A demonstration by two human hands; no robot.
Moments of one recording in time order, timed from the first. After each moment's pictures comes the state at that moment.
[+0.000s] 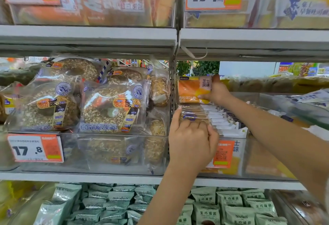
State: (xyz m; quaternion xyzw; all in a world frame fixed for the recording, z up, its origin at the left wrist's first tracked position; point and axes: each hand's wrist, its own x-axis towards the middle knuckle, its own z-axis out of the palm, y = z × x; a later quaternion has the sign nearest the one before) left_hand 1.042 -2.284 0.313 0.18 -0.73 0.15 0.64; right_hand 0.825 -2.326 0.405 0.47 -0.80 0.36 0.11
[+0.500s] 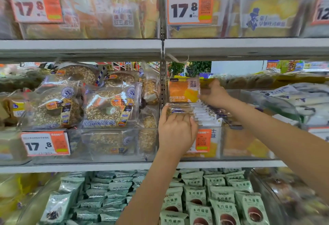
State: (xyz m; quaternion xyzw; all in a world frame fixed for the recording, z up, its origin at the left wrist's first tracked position) left_hand 1.051 -2.283 0.317 0.18 -0.77 0.17 0.59; right_hand 0.878 -2.245 0.410 0.39 -0.84 0.38 0.06
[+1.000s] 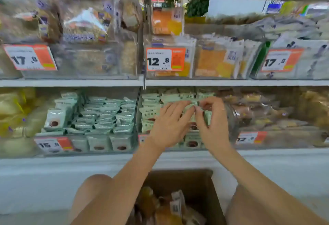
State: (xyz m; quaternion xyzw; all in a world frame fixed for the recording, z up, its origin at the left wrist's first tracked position) left_hand 1.109 -2.174 0.175 -0.02 -0.86 0.13 0.50; right_hand 1.027 -2.057 0.191 0.49 -0.64 0.55 0.25
